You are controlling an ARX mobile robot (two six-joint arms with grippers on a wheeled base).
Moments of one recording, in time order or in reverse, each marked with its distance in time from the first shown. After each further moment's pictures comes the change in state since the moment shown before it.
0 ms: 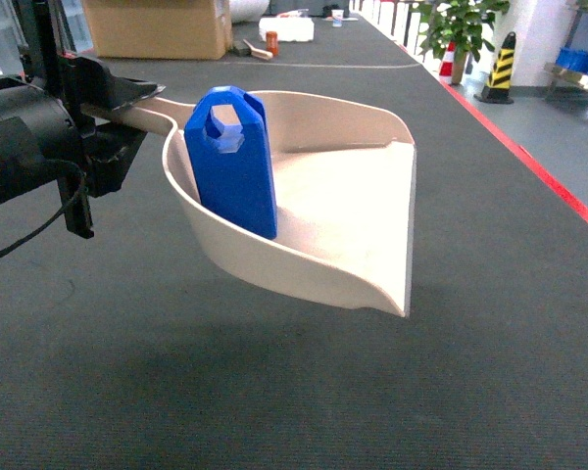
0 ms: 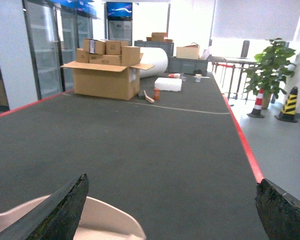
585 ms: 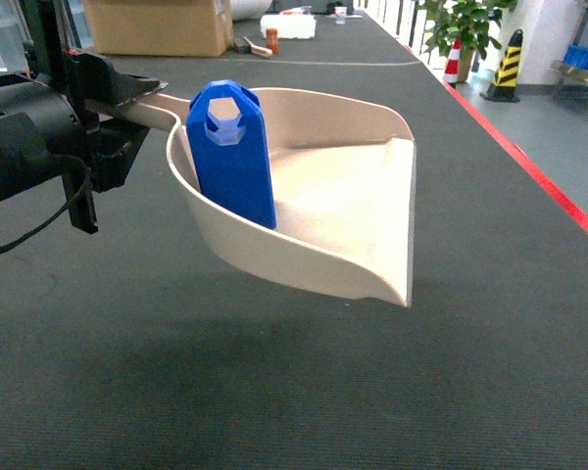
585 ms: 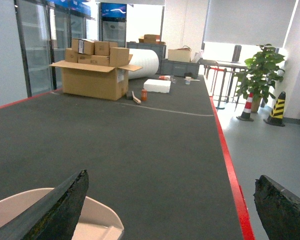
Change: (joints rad) left arm 0.004 0.000 0.000 -0.001 -0.003 0.000; right arm -0.095 -0.120 -0.060 -0.036 -0.069 -0.032
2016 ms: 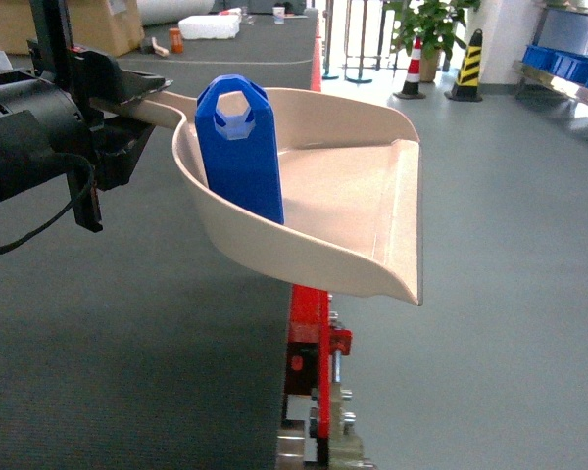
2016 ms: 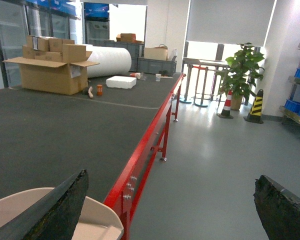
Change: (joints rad) left arm -0.005 0.000 -0.001 0.006 0.003 -0.001; right arm -0.001 0.000 0.000 0.001 0.001 0.000
